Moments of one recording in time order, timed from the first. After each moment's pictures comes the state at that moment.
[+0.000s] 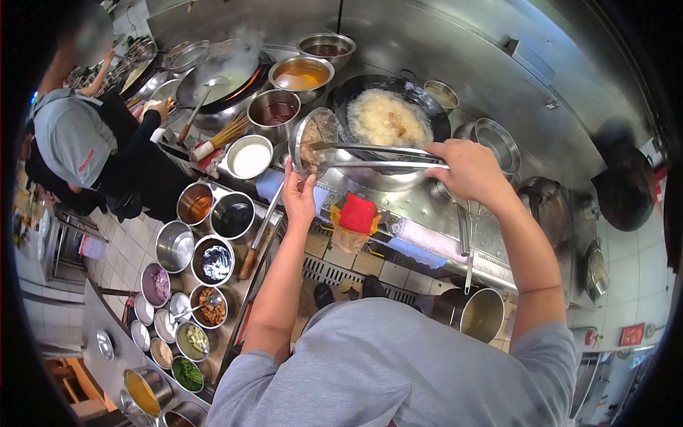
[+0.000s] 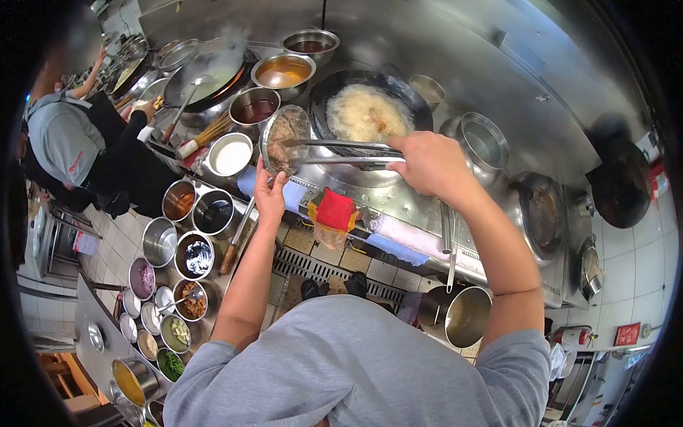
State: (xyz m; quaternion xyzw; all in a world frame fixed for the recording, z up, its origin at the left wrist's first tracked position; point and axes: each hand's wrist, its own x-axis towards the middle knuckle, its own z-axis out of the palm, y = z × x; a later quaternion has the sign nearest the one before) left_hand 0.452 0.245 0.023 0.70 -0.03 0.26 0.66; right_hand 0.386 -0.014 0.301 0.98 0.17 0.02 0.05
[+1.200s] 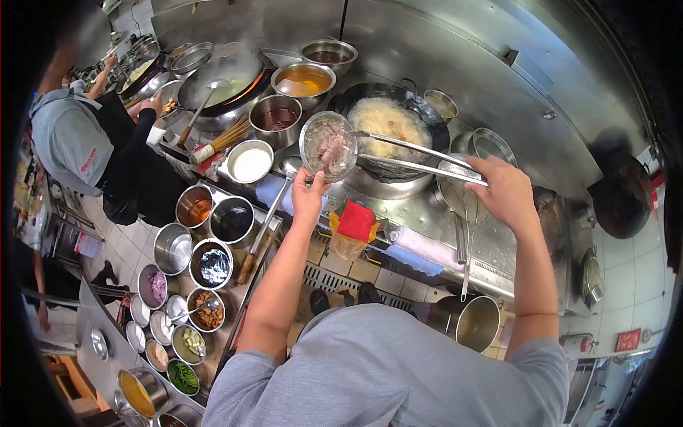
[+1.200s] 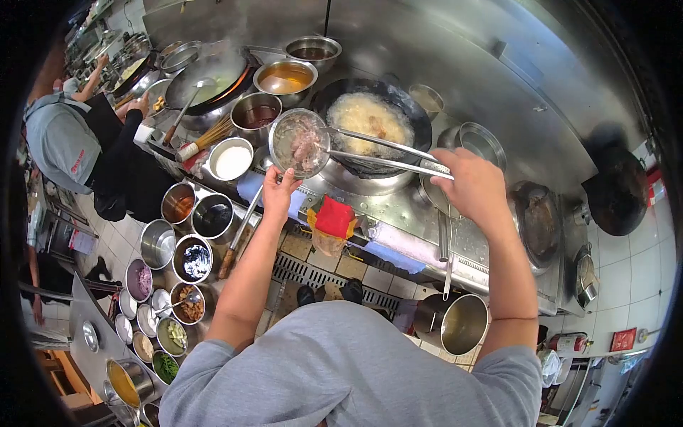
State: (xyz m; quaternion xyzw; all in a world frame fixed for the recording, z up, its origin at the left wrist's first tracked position) left_hand 0.460 0.223 0.051 0.50 0.02 0.07 0.87; right_hand 0.352 -0.047 0.322 0.99 0.09 0.10 0.04
